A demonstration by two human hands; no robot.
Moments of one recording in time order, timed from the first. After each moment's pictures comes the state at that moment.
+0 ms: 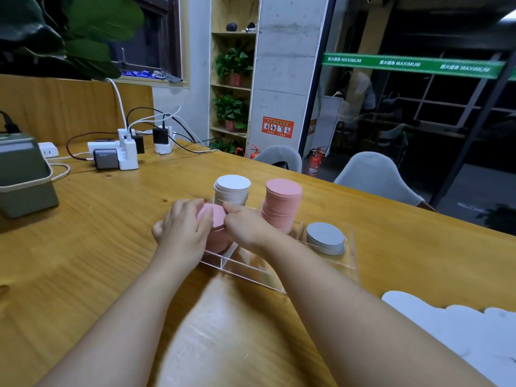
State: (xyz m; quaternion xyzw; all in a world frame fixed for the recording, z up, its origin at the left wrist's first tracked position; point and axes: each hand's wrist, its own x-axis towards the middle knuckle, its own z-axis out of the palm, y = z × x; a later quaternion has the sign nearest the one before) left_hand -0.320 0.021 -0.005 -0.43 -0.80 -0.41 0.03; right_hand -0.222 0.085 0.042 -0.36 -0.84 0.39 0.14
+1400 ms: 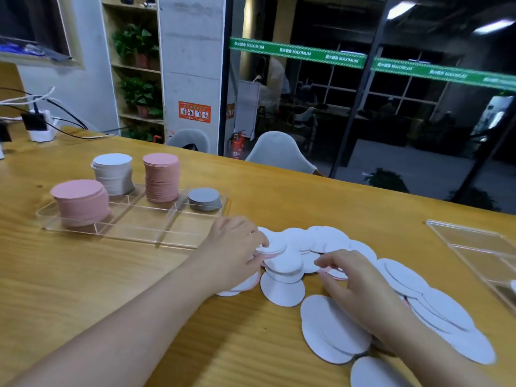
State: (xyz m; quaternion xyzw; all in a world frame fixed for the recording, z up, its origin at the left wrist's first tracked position) left_hand -0.068 0.002 0.012 -0.82 -0.51 -0.23 0.11; right_hand 0.170 -0.015 0.017 -0.50 -0.82 0.10 0.27
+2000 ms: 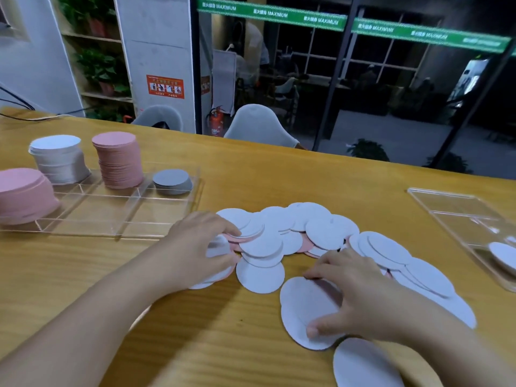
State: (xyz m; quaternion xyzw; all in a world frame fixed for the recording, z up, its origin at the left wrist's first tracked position) left_hand -0.077 -0.001 0.007 -0.81 -0.51 -0.25 -0.12; right_hand 0.195 -0.033 0.032 -0.53 -0.84 0.11 -0.01
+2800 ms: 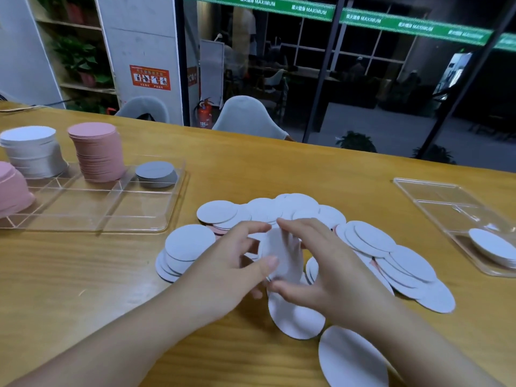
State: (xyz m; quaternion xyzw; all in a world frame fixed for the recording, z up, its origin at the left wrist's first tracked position) left_hand -0.006 -0.038 0.002 -0.64 -0.44 -0.41 -0.49; right_hand 0.173 -0.040 0.020 -0.43 -0.85 0.12 0.29
